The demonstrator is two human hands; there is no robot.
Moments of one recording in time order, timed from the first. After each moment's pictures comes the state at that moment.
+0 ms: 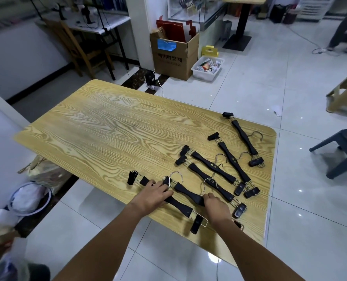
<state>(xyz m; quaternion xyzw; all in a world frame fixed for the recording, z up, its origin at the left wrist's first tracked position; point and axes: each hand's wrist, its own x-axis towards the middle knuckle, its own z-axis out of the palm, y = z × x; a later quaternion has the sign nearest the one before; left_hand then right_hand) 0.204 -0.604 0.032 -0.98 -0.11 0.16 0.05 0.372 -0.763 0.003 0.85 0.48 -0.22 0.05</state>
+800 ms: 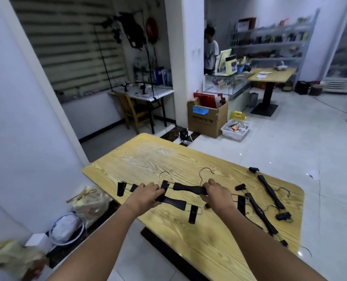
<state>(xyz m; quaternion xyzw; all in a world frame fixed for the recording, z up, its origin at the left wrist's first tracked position) 0.110 -0.577 0.196 -0.94 -0.31 0.09 0.11 0.339 -0.683 0.171 0.79 0.61 0.00 -0.08</state>
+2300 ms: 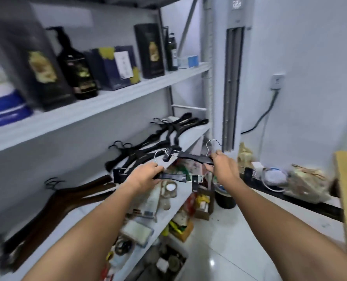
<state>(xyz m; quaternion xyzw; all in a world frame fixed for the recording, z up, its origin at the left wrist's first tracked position) -0.163 -1.112 0.259 -0.44 -0.90 0.03 0.06 -0.051 -0.867 0.250 0.17 0.97 -0.06 -0.18</state>
